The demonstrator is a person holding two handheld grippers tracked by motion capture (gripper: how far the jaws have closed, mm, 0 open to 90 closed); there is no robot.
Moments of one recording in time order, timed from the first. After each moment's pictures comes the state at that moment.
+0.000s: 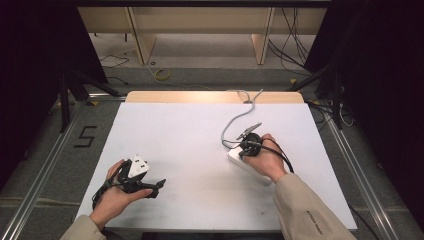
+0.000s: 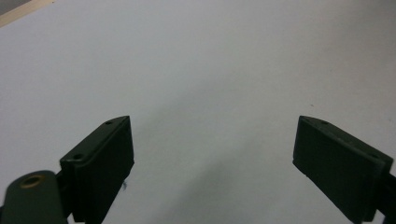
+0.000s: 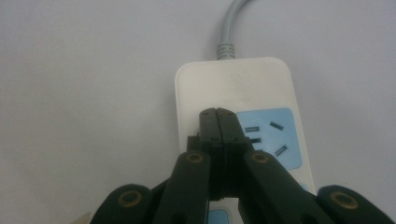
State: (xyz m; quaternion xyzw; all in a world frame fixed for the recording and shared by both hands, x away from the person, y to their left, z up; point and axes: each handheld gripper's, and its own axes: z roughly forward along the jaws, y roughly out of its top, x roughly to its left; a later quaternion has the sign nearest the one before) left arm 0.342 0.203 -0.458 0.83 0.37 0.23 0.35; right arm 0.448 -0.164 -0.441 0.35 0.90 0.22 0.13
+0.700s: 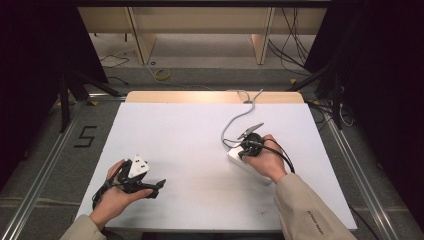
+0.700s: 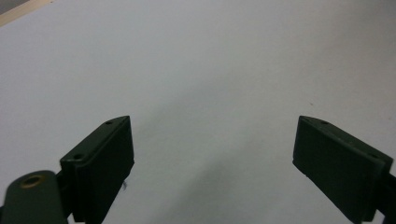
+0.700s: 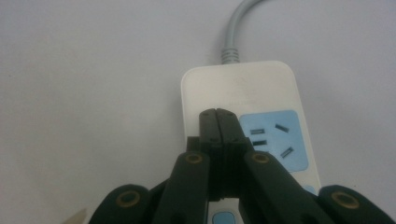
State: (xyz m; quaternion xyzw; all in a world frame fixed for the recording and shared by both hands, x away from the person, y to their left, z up) left arm 0.342 0.203 -0.458 0.83 0.37 0.23 0.35; right arm 0.447 -0.167 -0.441 0.35 0.90 0.24 0.12
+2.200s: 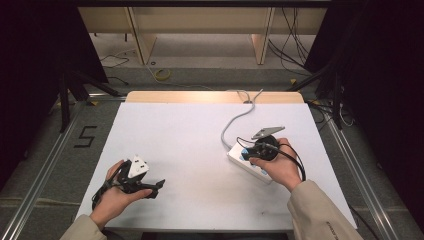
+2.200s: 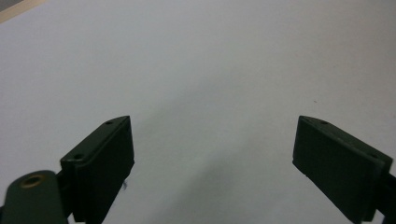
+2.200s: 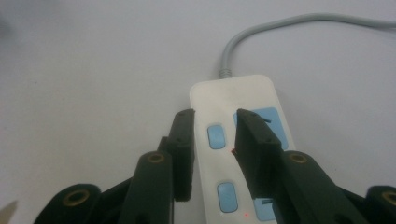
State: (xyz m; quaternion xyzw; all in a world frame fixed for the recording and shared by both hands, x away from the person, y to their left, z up) left arm 0.341 0.204 -0.459 0.83 0.37 0.23 0.35; right arm 0.420 -0.197 -0.421 0.36 0.86 0.33 0.13
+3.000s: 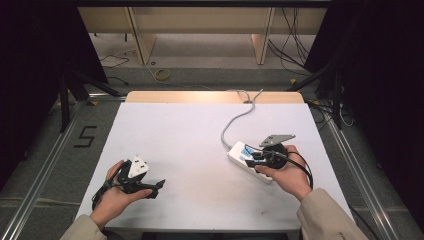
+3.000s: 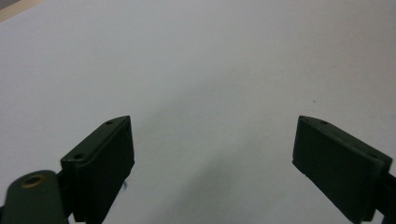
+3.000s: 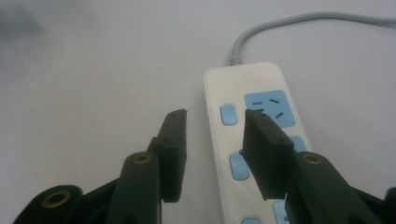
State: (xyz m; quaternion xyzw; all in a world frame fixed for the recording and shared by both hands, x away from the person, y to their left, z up) left arm 0.341 0.204 -0.459 0.83 0.38 0.23 0.35; right arm 0.396 -0.214 -0.423 0.35 0.85 0.36 0.12
